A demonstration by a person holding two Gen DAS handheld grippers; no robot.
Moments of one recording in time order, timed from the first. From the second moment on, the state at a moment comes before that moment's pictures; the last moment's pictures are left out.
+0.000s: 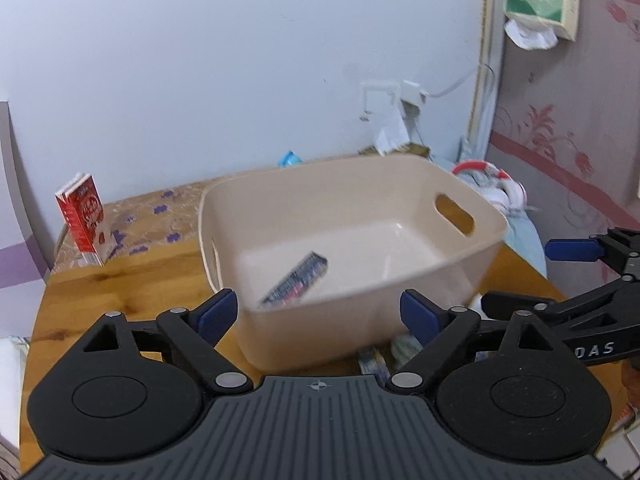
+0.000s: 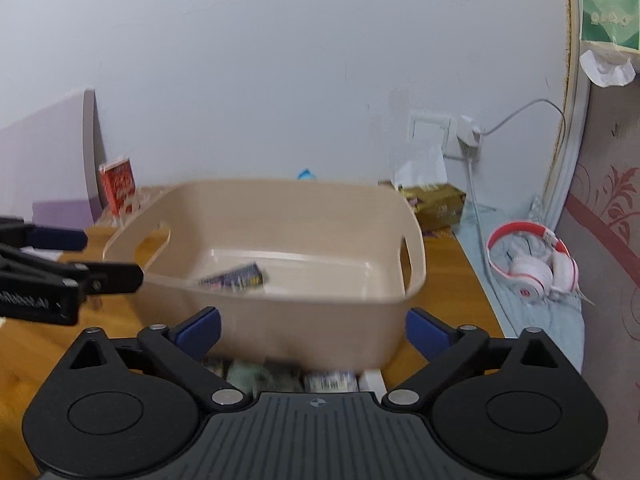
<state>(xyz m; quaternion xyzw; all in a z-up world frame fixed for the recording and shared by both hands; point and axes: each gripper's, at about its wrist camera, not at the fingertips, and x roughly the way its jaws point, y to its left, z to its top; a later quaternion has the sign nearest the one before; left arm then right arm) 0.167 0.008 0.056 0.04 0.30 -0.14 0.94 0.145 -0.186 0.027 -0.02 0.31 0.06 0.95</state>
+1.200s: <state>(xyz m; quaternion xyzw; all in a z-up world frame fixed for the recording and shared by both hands) 0.155 -0.008 -0.046 0.06 0.41 -0.20 0.89 0.133 -0.179 -0.061 -0.07 0.36 0.10 0.92</state>
